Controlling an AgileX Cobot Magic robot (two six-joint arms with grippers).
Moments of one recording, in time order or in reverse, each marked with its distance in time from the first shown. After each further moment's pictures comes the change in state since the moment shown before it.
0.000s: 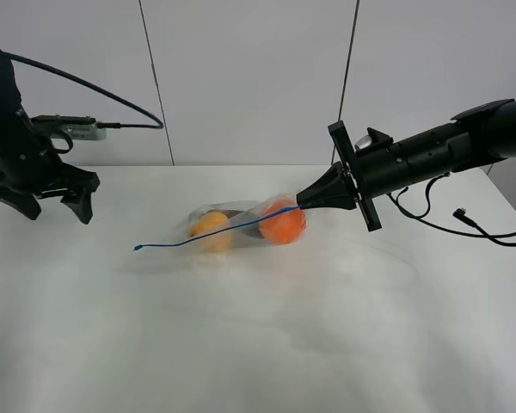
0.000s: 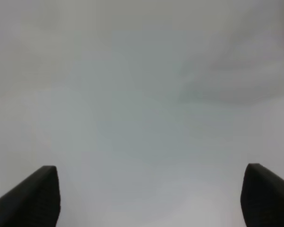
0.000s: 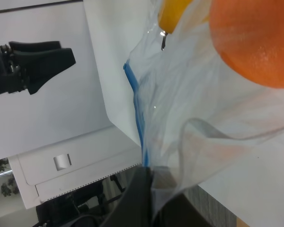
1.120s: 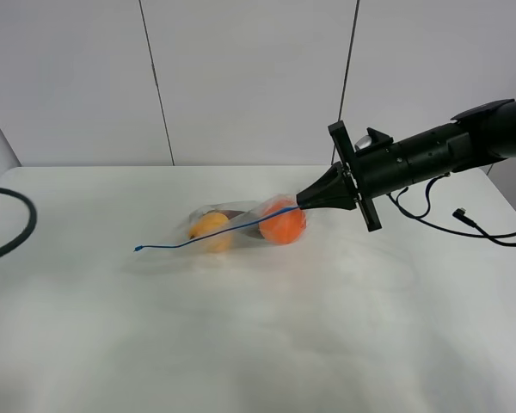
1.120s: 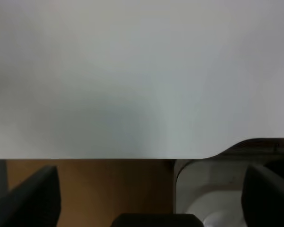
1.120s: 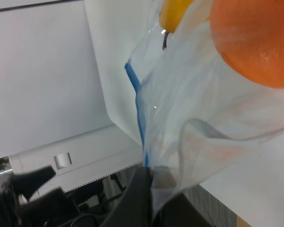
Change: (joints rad) left arm 0.000 -1.043 0.661 -0.033 0.140 -0.045; right arm 0.000 0.000 0.000 0.000 0.004 0.000
